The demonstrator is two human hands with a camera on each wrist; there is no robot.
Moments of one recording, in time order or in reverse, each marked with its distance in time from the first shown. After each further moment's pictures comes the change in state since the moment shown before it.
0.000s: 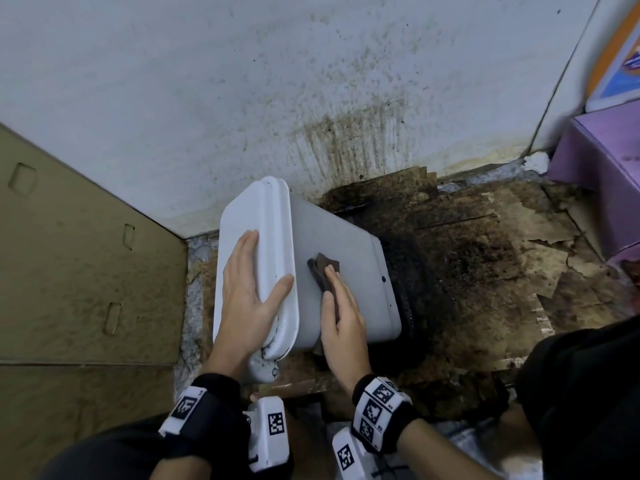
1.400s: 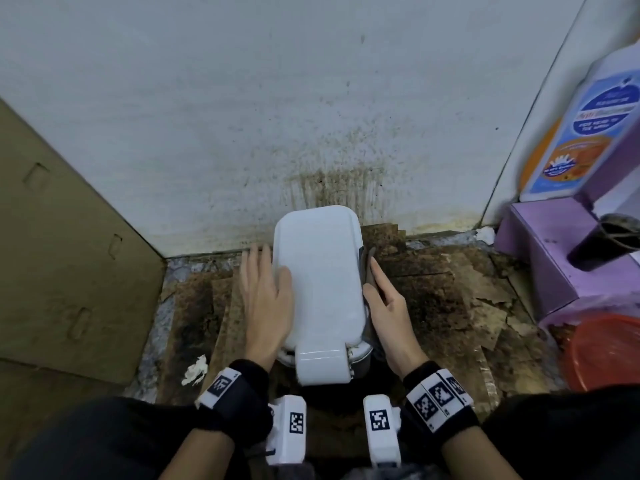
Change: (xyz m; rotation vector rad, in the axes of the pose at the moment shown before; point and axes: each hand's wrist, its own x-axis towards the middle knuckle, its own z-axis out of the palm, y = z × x) left_hand 0.004 0.079 0.033 -0.188 0.106 -0.221; right_hand 0.039 -0.082 -0.121 0.235 -0.096 0.172
